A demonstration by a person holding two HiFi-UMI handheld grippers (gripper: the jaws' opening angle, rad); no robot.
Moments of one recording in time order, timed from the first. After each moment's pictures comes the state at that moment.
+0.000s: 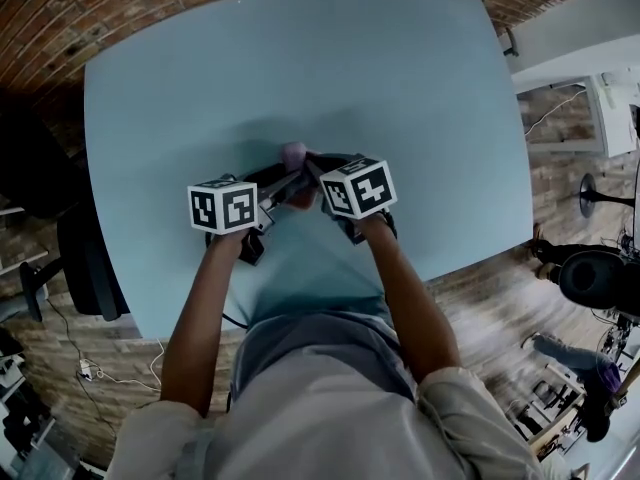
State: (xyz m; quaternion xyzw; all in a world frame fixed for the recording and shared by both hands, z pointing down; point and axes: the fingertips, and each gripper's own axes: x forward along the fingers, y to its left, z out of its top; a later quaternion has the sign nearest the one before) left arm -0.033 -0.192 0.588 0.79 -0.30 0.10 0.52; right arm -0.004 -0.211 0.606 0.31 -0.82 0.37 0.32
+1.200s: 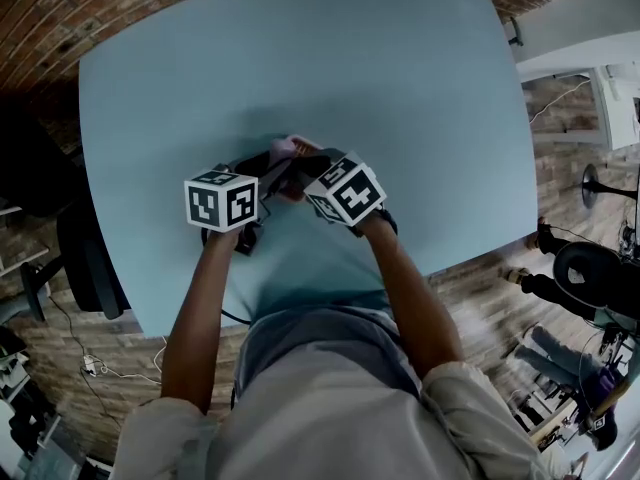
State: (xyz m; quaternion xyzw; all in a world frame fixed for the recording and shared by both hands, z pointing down) left arm -0.053 -0.203 0.598 0.81 -0.34 0.17 0.45; right arm -0.043 -0.186 0.610 0.21 -0.87 0.28 0.36
